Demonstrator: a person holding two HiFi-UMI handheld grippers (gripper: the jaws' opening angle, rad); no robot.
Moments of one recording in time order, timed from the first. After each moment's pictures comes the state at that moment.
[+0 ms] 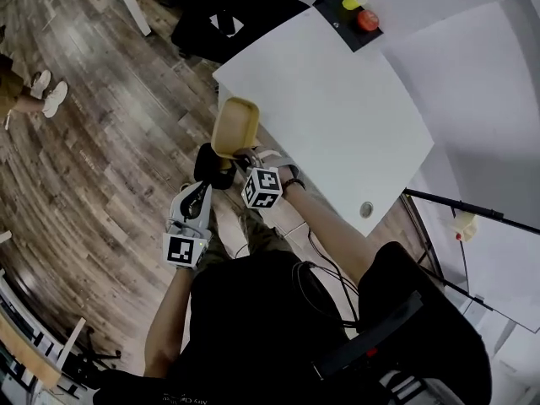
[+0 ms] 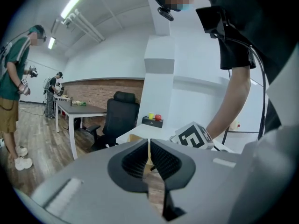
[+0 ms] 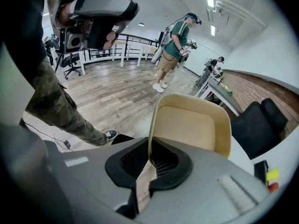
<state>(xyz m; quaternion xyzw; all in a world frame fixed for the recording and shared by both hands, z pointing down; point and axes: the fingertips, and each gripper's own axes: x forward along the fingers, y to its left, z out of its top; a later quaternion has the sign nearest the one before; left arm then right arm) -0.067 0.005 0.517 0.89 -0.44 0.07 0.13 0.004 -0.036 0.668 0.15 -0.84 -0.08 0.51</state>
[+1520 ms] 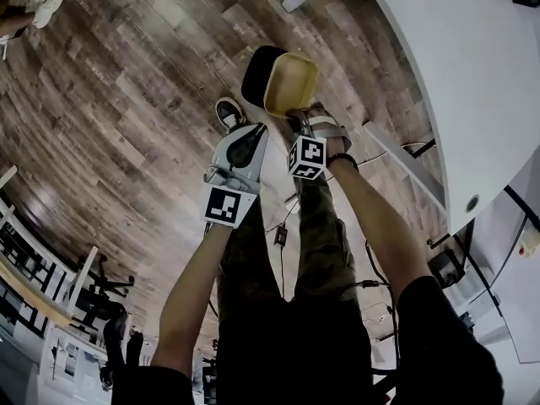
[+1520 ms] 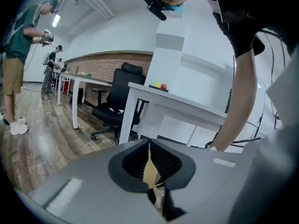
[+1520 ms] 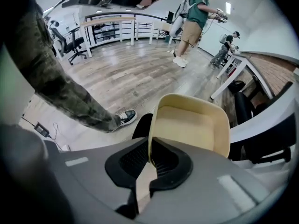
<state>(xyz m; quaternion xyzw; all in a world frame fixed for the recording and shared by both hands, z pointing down) -0.113 0.048 0.774 0.87 -0.42 0.12 0.22 -0.046 0.090 0.975 0.09 -0.79 -0.04 0.60</state>
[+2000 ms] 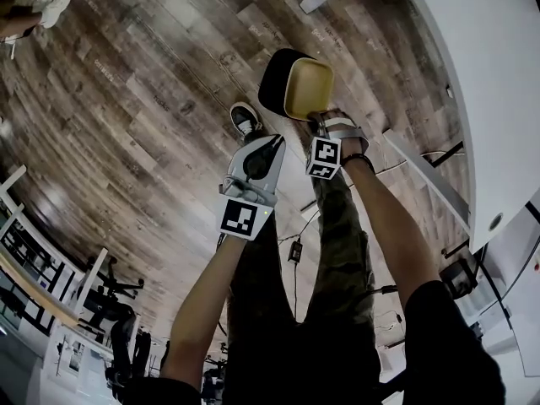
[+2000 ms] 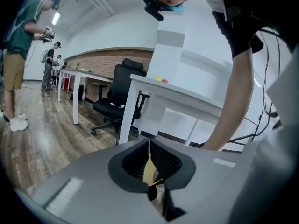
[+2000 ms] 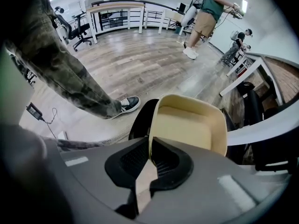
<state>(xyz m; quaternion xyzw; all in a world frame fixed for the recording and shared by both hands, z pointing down) -0.116 0.058 0.813 0.87 -0.42 0.13 0.23 -0.030 0.095 1.051 0.04 -0.76 -0.07 0.64</state>
